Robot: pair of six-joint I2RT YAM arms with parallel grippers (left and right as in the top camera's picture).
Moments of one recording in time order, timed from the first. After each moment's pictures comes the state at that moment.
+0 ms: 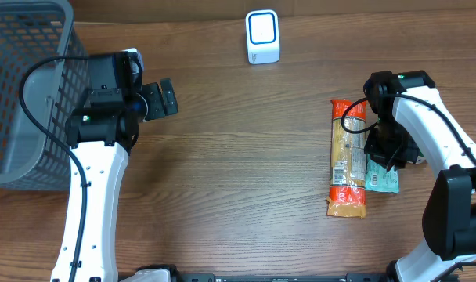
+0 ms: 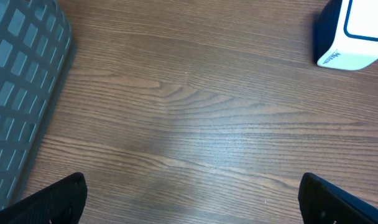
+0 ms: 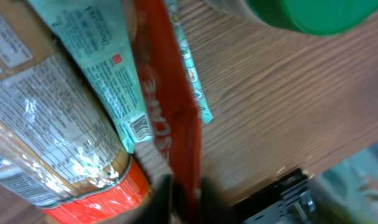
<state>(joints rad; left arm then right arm) 0.04 1.41 1.38 -0.85 -0.04 -0.17 0.12 1.82 1.38 -1.44 0.22 0.55</state>
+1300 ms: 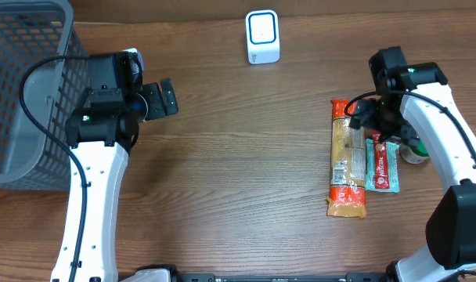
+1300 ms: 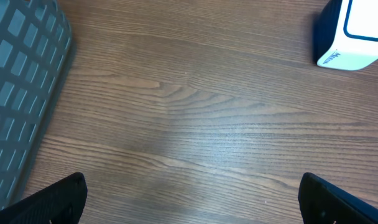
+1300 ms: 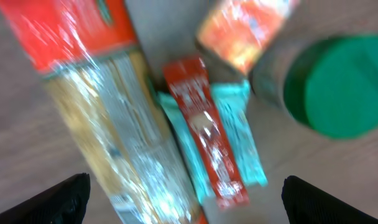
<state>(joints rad) 0.04 1.41 1.38 -0.85 -0.04 -0.17 0.12 1.77 1.46 -1.20 0.17 0.53</state>
